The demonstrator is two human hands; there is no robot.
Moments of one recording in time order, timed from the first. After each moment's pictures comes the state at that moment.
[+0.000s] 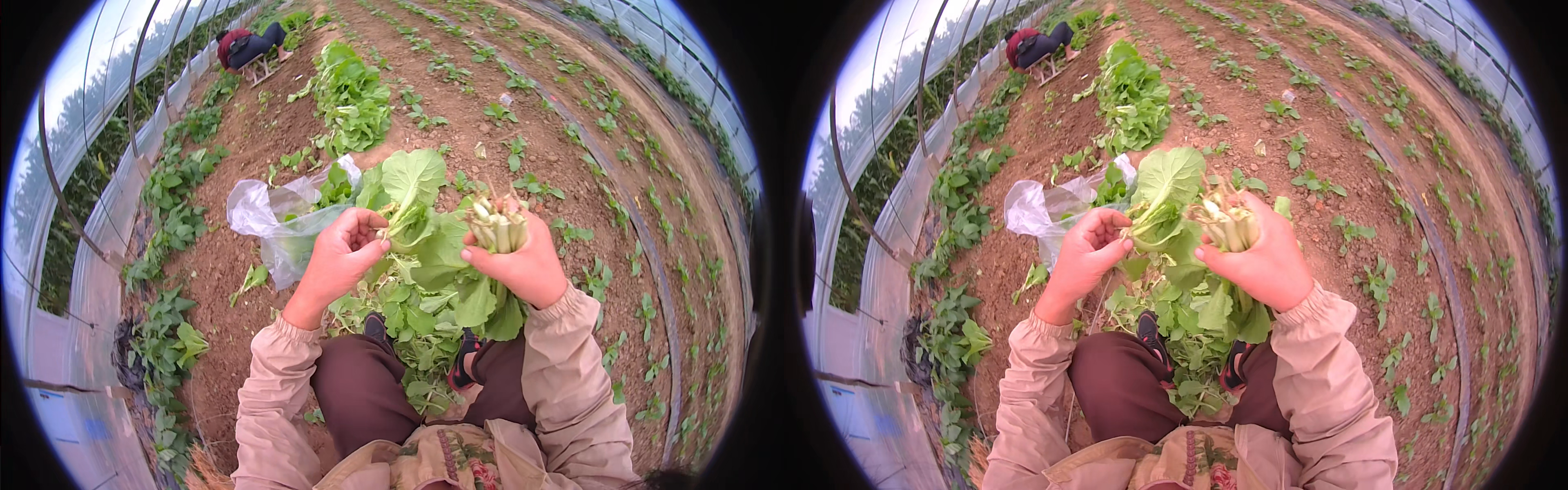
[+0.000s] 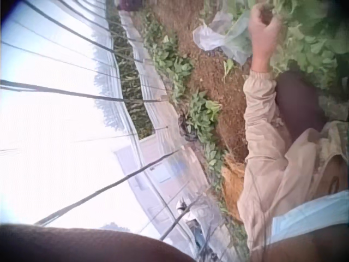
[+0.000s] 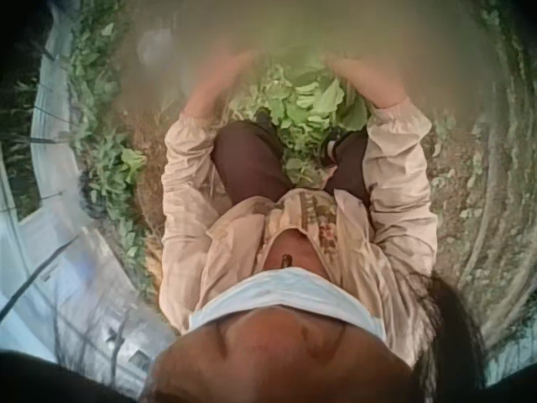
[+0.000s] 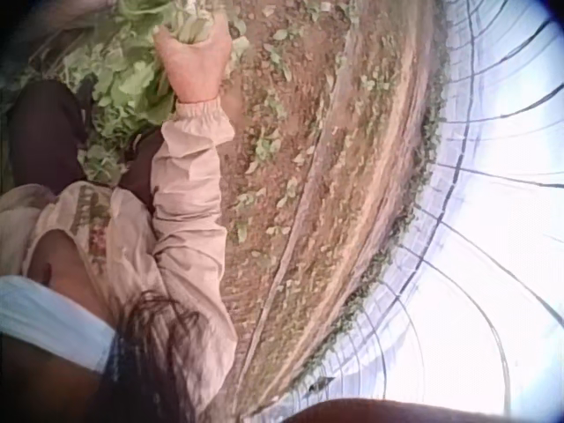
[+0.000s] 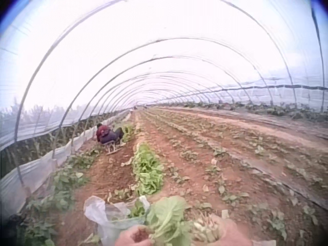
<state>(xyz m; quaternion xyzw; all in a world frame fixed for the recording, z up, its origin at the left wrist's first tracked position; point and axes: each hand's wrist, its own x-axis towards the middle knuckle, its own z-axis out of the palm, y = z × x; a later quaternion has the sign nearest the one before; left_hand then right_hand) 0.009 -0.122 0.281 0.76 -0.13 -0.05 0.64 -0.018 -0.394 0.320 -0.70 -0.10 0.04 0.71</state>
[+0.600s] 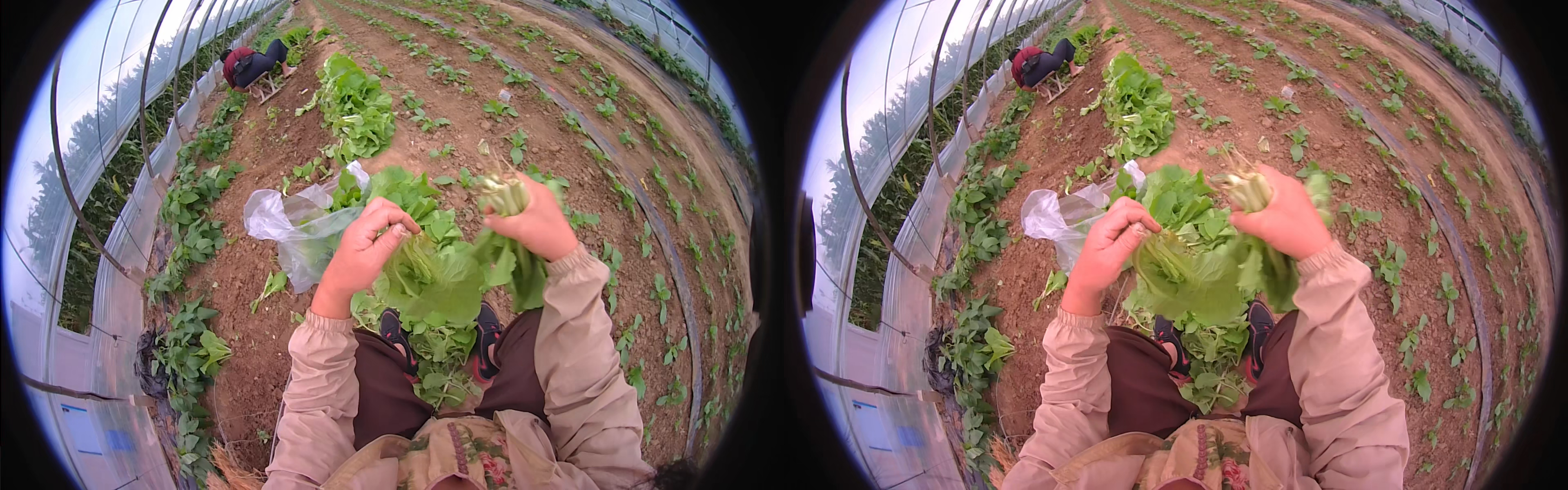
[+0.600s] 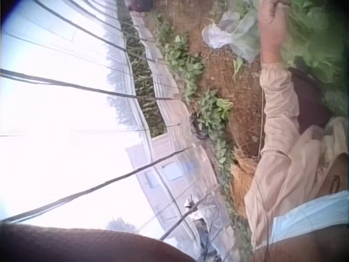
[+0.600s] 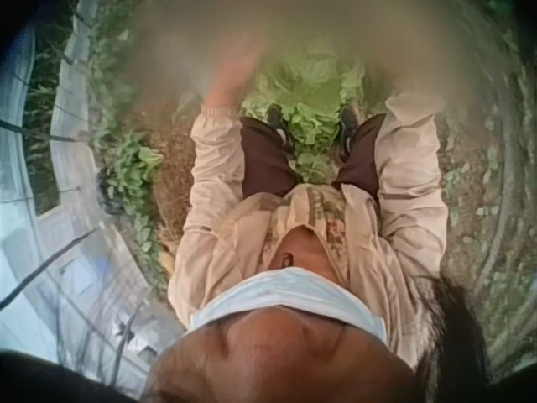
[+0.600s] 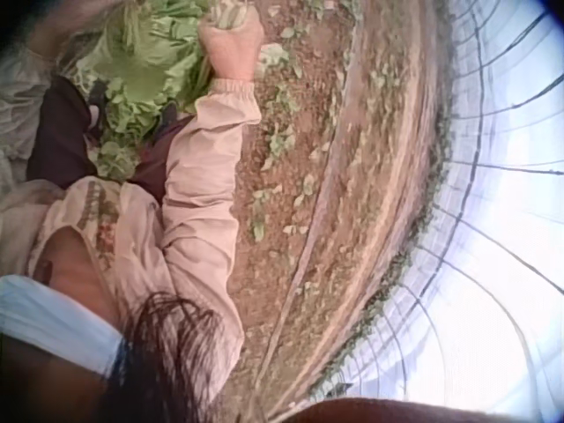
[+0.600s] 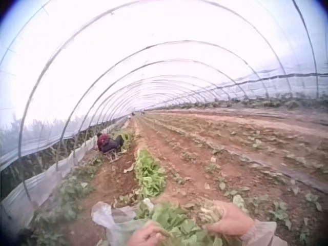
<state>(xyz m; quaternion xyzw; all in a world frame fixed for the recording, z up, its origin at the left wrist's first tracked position) -0.010 -0.152 0.309 0.79 -0.36 0.05 0.50 -0.007 -0.441 0.298 -0.78 -0.13 -0.05 0.62</state>
